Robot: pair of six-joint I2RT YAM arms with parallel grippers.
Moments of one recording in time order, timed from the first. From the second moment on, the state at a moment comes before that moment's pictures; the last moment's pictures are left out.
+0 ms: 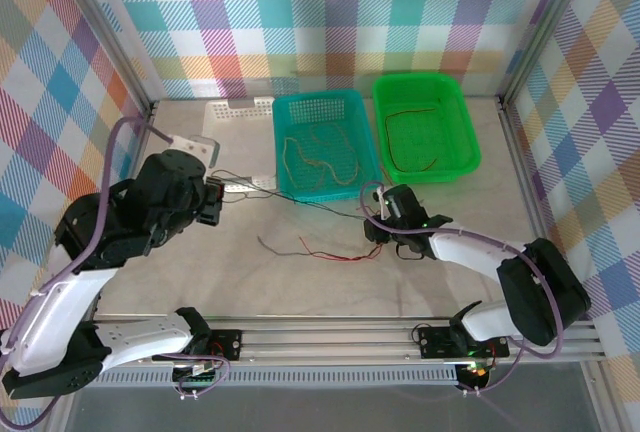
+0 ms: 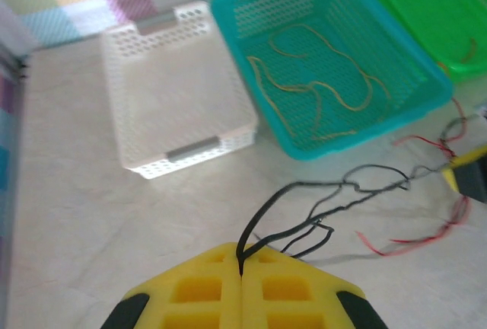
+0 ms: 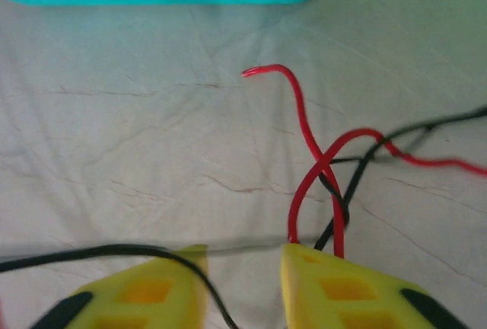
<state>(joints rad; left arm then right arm) -0.81 1.03 1.70 -1.41 -0.53 -0.33 0.57 1.37 0.62 -0.15 -0.05 0.35</state>
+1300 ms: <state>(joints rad) -0.81 0.96 1.58 -1.35 -0.54 -0.36 0.54 1.30 0.61 -0.37 -0.05 0.40</state>
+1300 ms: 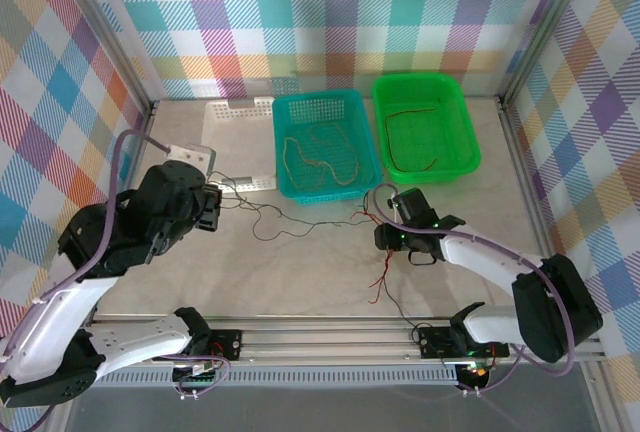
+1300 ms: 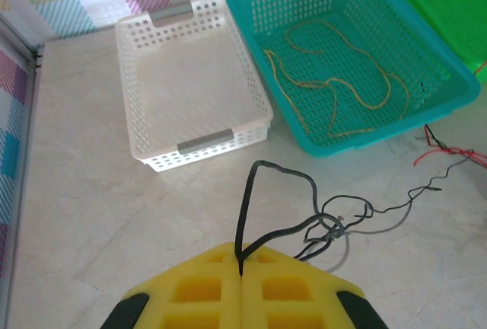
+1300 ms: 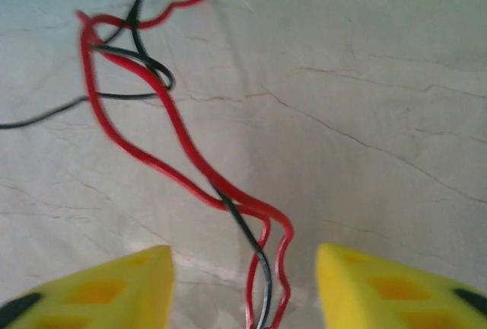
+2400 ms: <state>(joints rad) -0.81 0.84 1.75 -1.54 -0.75 -0.37 0.16 0.84 0.82 -0.67 0.17 0.48</state>
